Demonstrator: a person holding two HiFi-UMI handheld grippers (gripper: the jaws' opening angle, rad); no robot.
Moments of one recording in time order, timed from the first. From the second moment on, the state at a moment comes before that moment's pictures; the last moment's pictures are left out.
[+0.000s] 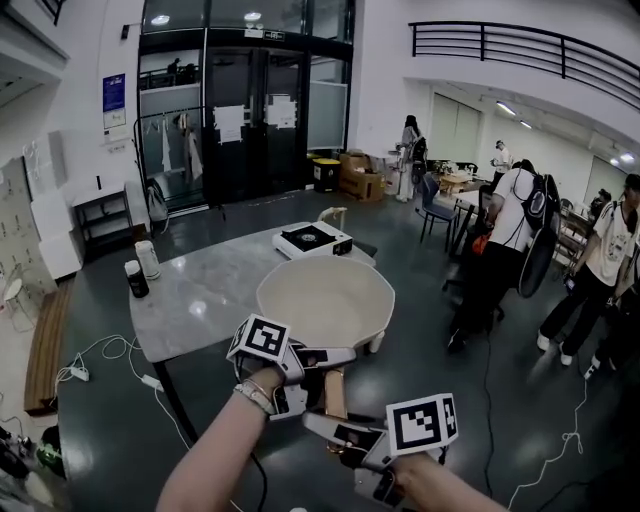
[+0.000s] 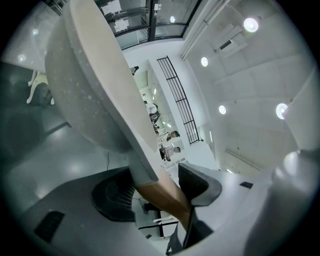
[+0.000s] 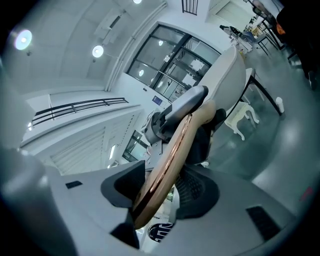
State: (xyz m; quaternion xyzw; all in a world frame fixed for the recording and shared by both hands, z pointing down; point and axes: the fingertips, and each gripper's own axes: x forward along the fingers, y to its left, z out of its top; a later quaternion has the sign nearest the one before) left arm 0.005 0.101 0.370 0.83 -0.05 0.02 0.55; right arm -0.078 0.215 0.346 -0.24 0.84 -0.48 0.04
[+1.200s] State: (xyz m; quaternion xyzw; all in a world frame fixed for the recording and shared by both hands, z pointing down) left arm 0.017 -0.111 0.380 0.82 -0.06 0.03 0.57; right arm -0.068 0.002 0.345 -0.23 0.84 -0.49 0.07
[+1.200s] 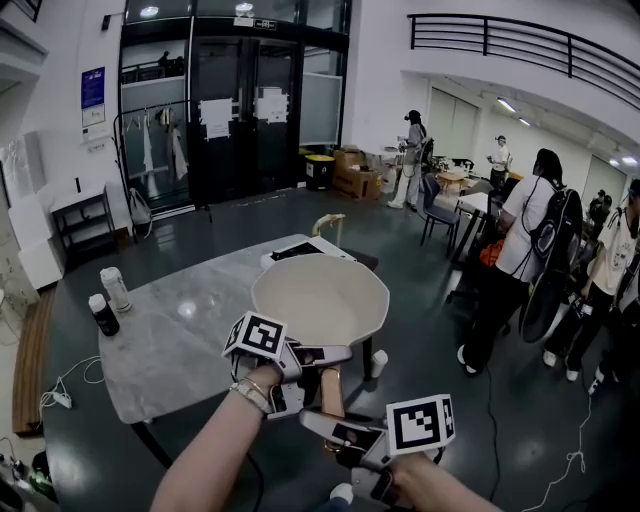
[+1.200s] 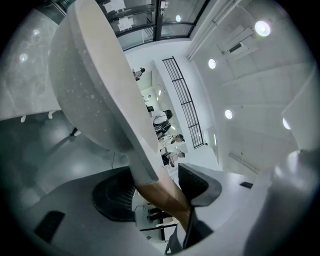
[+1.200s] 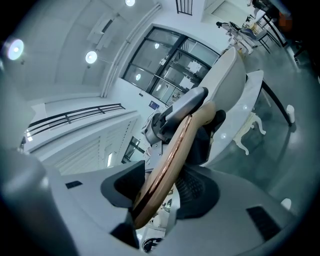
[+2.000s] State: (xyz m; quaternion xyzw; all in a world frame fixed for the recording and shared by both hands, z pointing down) left arm 0.069 -0.292 0.387 0.81 -0.11 0.03 0.57; right arm -0.002 -0.172 0.354 -0.21 0.85 -0.49 0.03
